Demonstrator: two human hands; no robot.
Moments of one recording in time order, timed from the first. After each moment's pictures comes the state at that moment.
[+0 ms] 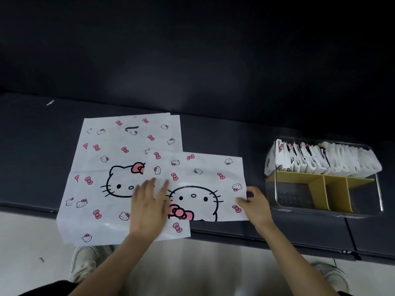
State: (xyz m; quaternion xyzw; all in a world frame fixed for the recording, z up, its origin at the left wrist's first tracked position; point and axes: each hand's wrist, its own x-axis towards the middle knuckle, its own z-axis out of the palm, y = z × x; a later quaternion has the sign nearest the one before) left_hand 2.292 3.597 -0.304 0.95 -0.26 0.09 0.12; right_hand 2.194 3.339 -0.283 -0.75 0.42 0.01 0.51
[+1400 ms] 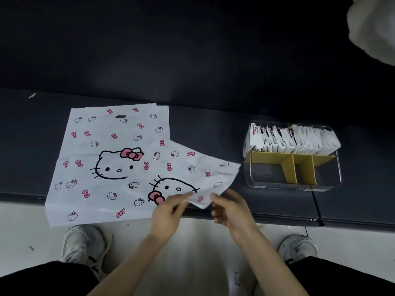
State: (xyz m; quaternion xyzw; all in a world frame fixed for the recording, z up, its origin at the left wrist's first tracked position) left_hand 2.211 3.554 -0.285 0.84 -0.23 -0.13 0.47; right_hand 2.139 3.399 -0.215 -0.50 0.45 0.02 0.74
